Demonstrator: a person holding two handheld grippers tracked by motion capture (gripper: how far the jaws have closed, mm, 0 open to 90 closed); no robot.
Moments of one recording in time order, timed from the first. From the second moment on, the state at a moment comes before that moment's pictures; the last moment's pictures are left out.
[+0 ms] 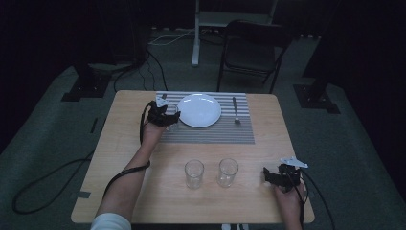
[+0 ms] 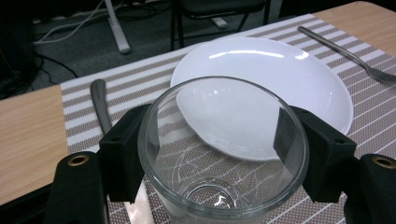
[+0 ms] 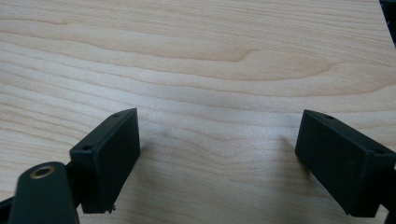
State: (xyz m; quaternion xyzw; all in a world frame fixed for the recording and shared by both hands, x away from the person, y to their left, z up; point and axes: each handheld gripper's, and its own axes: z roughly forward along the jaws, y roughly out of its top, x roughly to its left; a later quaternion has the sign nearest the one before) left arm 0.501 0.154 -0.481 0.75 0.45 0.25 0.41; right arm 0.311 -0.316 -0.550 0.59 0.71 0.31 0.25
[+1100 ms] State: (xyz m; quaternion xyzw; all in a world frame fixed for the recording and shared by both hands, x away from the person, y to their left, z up) left arm 0.488 0.150 -0.494 0.77 0.47 0.22 0.38; right arm 0.311 -0.316 -0.550 0.59 0.71 0.31 0.25
